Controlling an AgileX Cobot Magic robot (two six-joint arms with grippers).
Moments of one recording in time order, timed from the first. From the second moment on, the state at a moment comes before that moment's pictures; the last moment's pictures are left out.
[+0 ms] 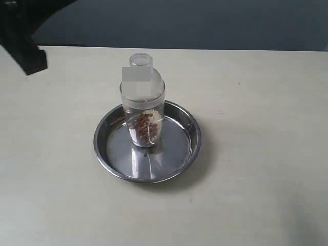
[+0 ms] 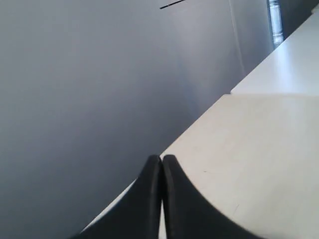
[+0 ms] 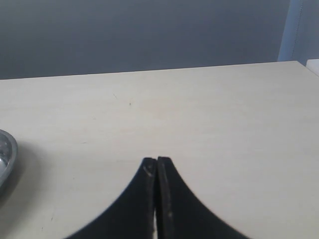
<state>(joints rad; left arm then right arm) -0.07 0.97 -0.74 1.44 -0.62 -1.09 -0.01 0.00 0.00 0.06 0.32 0.02</state>
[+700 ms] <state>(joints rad) -0.07 0.31 -0.36 1.75 -0.19 -1.81 -0.01 0.00 0.00 0.06 0.32 0.02</state>
